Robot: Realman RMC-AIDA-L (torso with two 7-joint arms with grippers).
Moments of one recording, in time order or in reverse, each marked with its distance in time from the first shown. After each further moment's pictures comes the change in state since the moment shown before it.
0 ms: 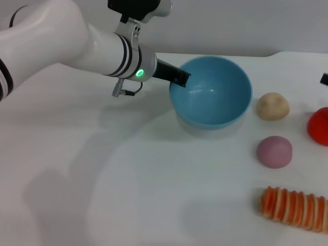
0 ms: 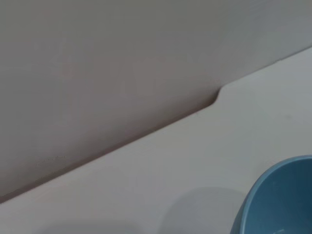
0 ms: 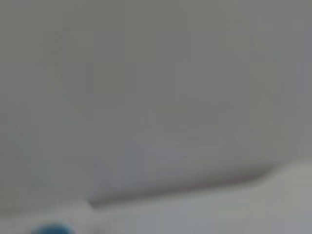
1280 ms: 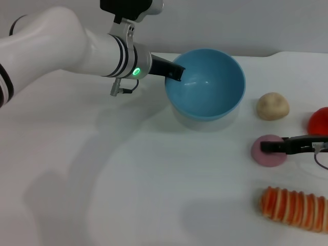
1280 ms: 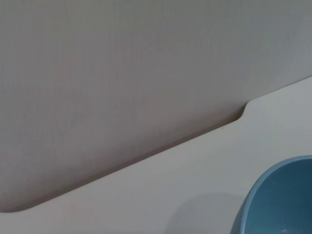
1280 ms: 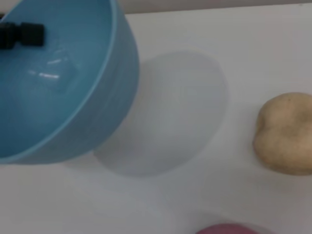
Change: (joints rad) left arm 0.005 -0.007 -0.004 -0.046 -0.005 -0.098 0.000; right arm 0.100 0.008 -0.429 0.097 -0.283 0.134 0.230
